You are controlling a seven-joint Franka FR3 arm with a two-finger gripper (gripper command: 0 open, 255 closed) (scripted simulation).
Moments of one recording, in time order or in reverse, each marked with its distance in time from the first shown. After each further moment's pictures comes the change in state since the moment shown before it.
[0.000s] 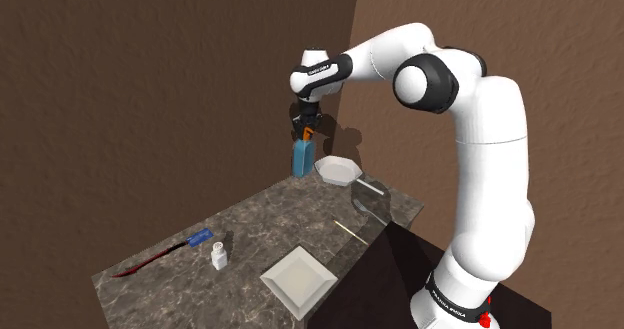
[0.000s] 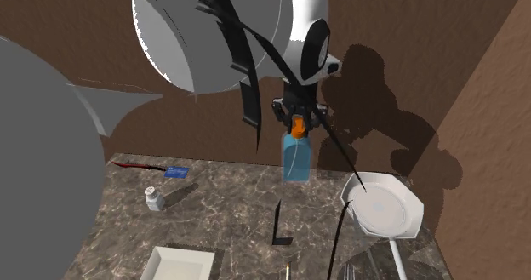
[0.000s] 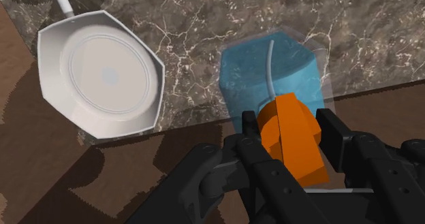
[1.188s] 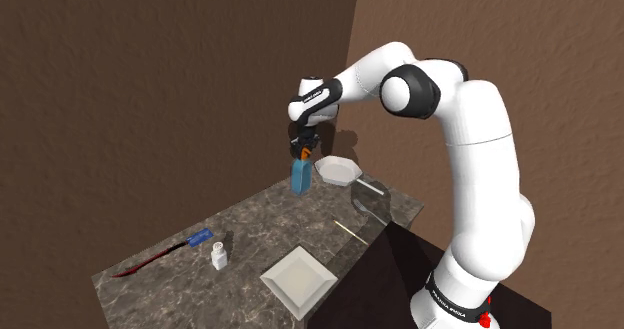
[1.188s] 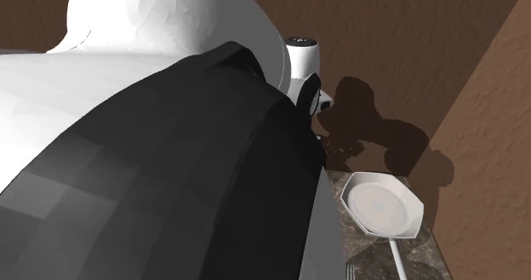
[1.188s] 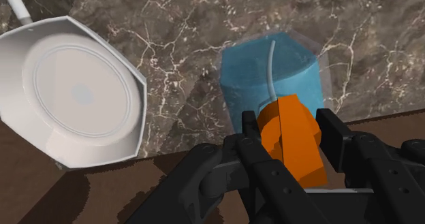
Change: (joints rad) arm -0.007 0.108 0.012 -0.088 0.020 0.195 -0.007
